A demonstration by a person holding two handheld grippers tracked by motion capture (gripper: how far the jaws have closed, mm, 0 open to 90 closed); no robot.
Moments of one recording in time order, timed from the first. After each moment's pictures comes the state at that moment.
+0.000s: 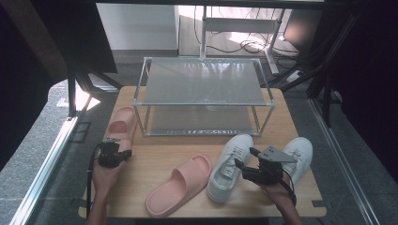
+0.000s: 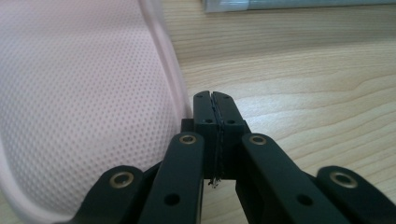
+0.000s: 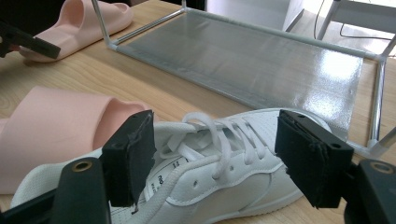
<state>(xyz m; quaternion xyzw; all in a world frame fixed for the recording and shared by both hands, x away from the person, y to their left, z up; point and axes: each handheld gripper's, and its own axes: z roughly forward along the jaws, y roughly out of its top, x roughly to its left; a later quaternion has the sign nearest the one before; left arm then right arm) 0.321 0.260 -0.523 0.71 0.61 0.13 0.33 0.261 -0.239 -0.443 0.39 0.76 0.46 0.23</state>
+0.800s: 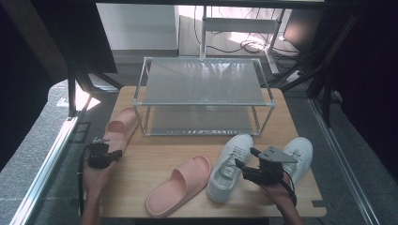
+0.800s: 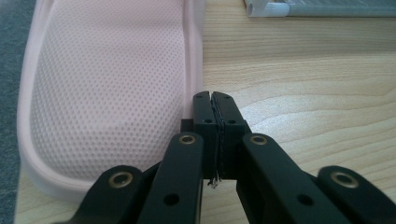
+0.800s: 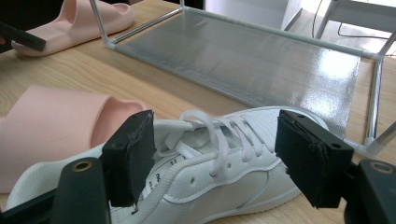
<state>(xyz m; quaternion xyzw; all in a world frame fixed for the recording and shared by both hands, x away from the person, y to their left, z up) 0.314 0.288 -0.519 0.69 0.63 0.15 0.32 0.260 -0.240 -0.444 0.39 0.77 0.46 0.23</state>
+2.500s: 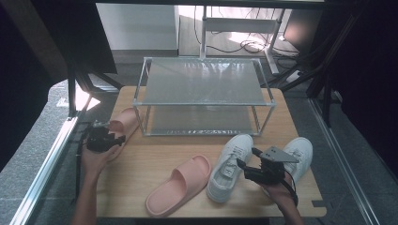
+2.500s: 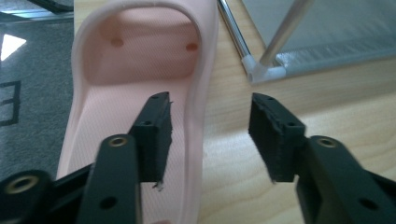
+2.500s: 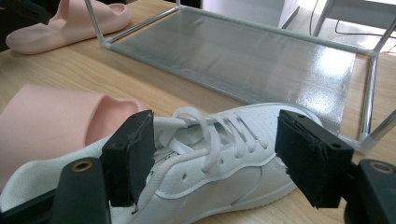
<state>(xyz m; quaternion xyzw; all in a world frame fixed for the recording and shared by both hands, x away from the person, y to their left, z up) 0.356 0.291 -0.486 0.71 0.59 0.18 0.33 0.261 -0.245 -0.445 0.40 0.76 0.45 0.23</state>
